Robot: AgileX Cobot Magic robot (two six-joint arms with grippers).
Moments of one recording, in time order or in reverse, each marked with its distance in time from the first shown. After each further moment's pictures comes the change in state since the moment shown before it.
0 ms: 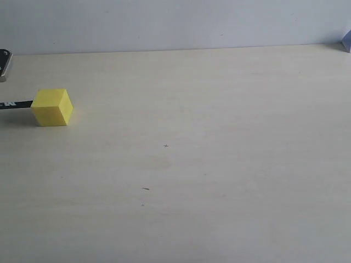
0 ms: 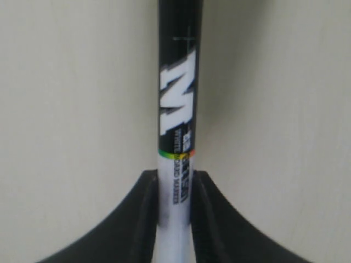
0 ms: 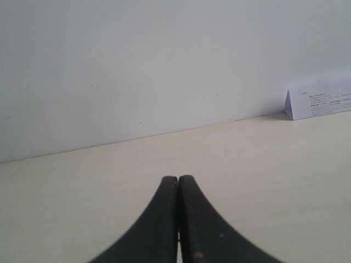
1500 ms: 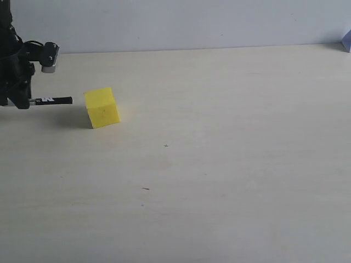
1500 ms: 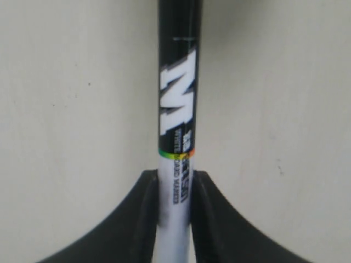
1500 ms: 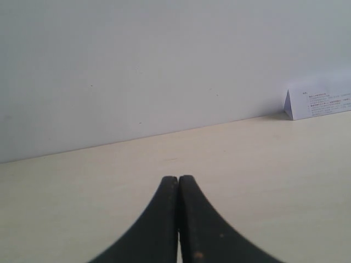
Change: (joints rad) left arm -0.230 0.000 -0.080 0.100 0.200 -0.367; right arm 0.000 0.000 0.000 0.000 0.000 0.002
